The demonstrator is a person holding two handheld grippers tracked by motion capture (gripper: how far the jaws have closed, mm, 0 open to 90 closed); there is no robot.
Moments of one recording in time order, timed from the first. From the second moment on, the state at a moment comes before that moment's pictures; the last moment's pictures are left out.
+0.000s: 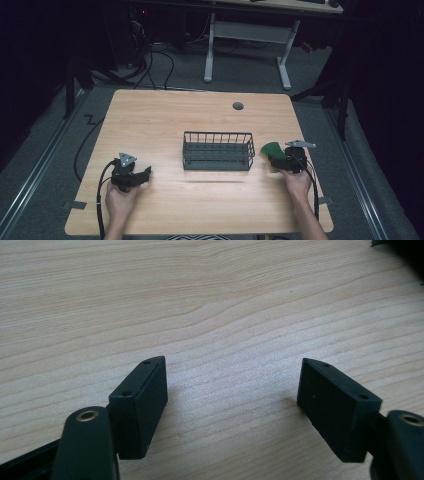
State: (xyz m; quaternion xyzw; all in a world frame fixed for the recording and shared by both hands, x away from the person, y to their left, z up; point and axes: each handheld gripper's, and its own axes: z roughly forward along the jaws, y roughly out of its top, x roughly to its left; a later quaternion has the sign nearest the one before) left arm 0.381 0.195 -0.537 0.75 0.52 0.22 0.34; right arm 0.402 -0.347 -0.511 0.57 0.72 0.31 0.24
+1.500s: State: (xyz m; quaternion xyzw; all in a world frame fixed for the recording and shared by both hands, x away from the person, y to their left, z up) left arm 0.381 0.193 -0.537 0.75 0.52 0.22 0.34; right arm 0.348 -0.339 -0.446 0.56 0.71 0.35 0.25
